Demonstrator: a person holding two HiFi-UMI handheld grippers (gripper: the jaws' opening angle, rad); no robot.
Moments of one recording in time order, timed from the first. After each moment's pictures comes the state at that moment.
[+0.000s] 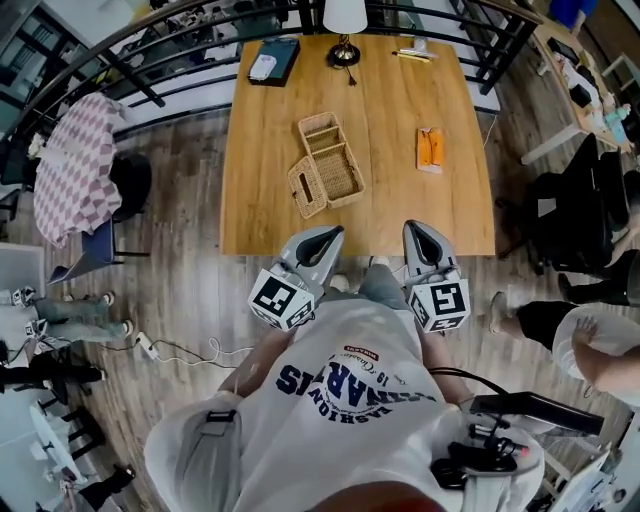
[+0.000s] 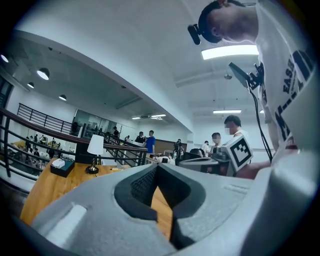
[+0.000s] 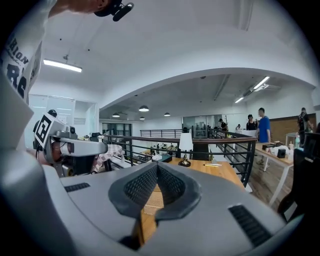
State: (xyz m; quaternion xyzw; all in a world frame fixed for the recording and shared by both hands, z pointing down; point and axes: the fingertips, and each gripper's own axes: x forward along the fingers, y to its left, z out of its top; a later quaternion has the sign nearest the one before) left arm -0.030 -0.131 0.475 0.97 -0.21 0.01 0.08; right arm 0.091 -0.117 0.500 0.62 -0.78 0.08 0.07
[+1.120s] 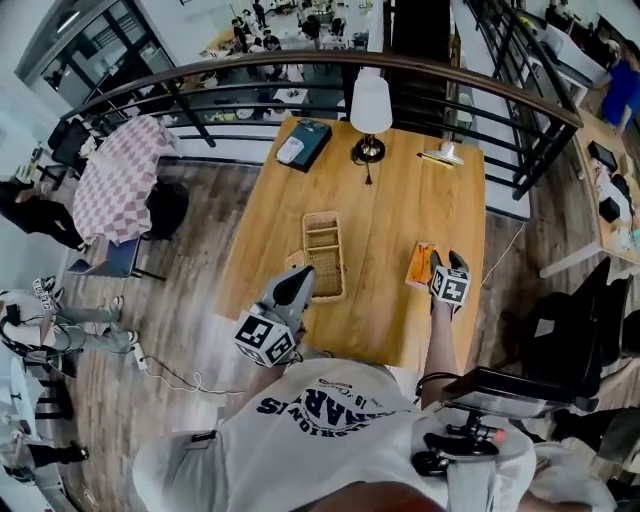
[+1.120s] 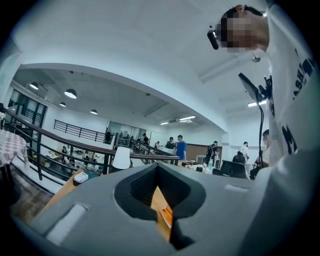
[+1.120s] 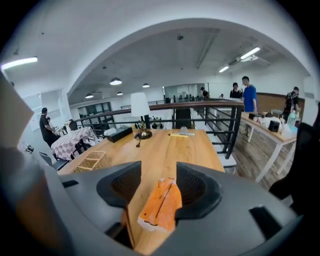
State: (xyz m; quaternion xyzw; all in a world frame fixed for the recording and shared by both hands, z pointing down) left arm 0.044 -0.266 0.423 0.91 -0.40 0.00 0.08; right arm 0.383 -0.371 0.689 0.66 -0.69 0.25 0.17
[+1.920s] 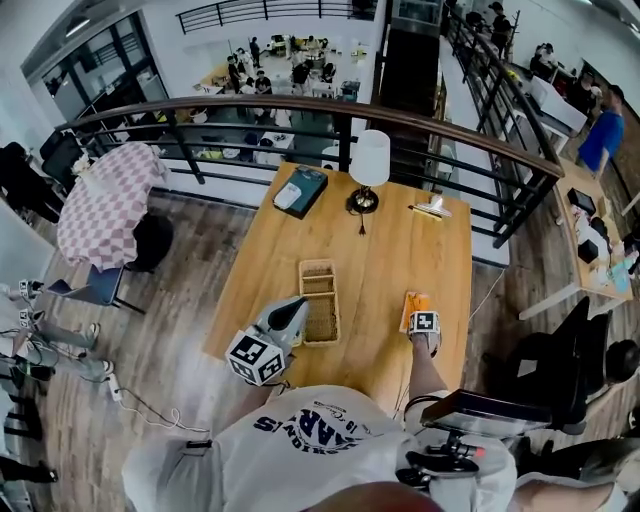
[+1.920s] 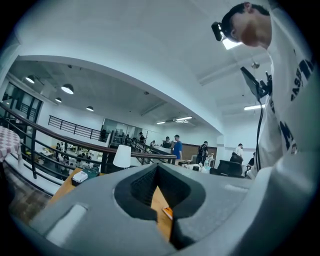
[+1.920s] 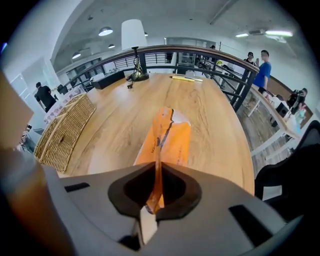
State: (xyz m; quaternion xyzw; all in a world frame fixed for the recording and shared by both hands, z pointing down) left arm 0.002 -0.303 0.437 0.92 -0.37 0.00 0.08; right arm 0.366 -0.364 0.873 0.58 -0.61 0.38 0.36
